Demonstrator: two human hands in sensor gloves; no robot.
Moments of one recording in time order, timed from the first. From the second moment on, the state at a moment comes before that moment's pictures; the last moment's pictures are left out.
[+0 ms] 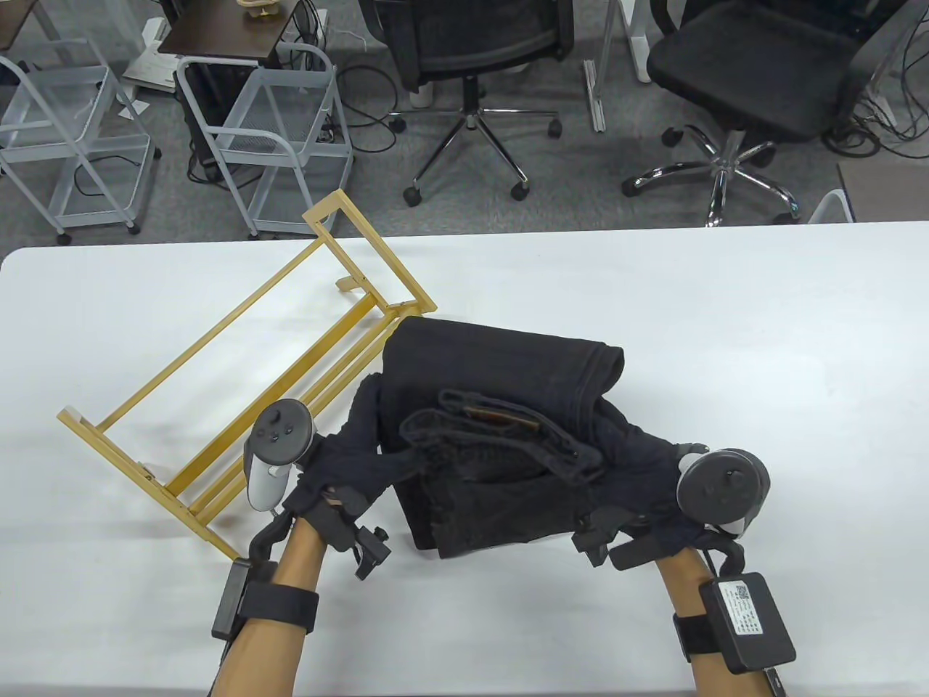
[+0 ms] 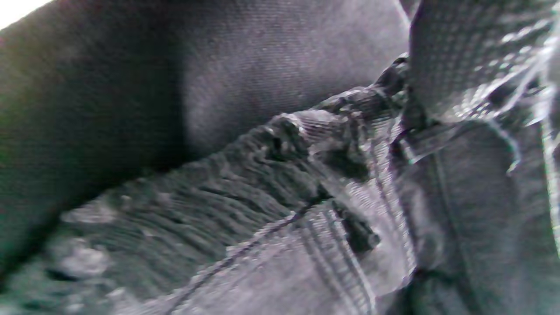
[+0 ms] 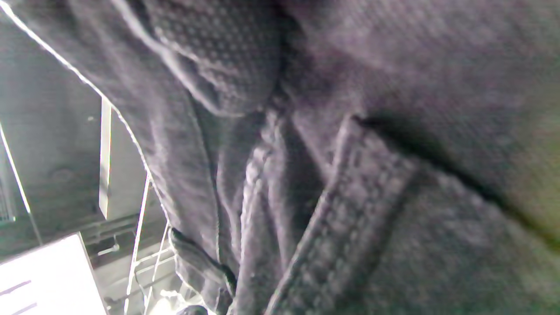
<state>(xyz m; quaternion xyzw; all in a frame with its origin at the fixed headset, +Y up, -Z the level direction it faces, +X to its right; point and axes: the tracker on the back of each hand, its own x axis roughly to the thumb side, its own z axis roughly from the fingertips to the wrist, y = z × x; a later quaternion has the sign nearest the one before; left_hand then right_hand) -0.203 -0.677 -0.308 -0.08 -0.22 0.59 0.77 0.156 -0.624 -0.244 0.21 -0.21 0.80 0.52</state>
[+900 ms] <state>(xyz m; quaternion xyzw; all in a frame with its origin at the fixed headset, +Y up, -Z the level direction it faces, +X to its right) -0.193 -0.623 -0.271 0.10 -0.23 0.57 0.78 0.133 -0.674 -0.264 0.18 -0.03 0.72 0.67</state>
